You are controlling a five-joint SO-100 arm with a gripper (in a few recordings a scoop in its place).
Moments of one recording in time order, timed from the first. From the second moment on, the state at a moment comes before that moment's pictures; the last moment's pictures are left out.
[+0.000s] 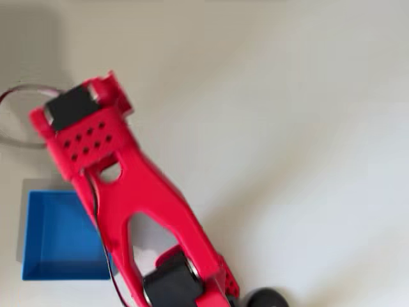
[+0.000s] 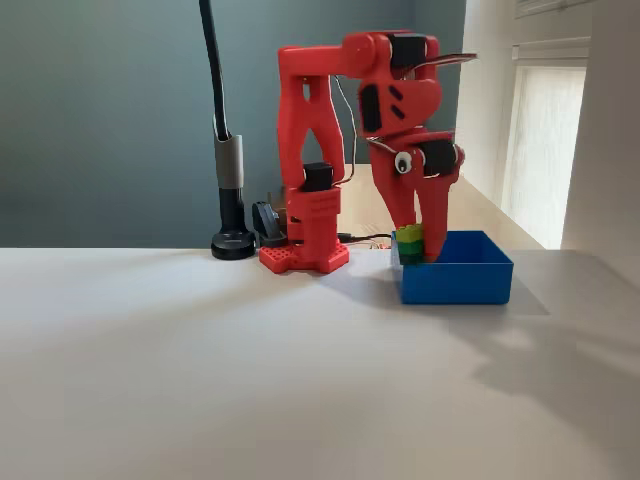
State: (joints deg) arm -31.8 103.0 96.2 74.0 0.0
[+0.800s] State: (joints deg) arm -59.2 108.2 99.0 87.2 12.6
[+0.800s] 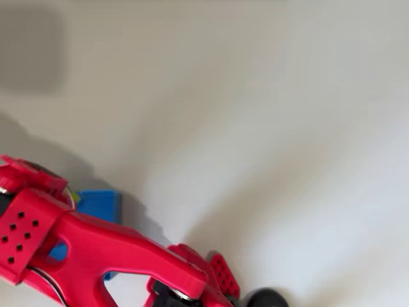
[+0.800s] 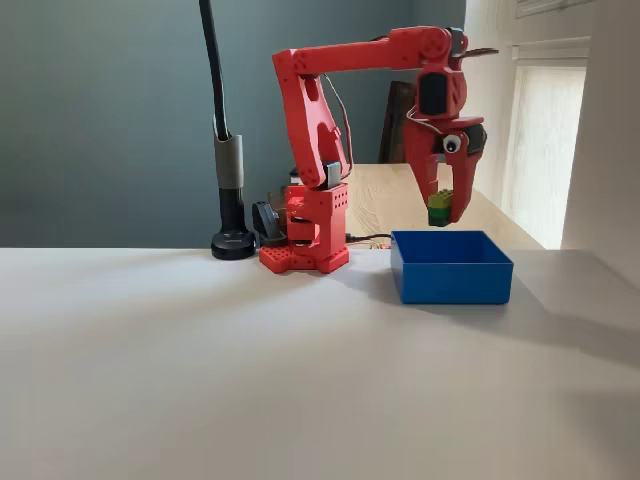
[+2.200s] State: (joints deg) arm -65.4 85.8 98.1 76.4 9.0
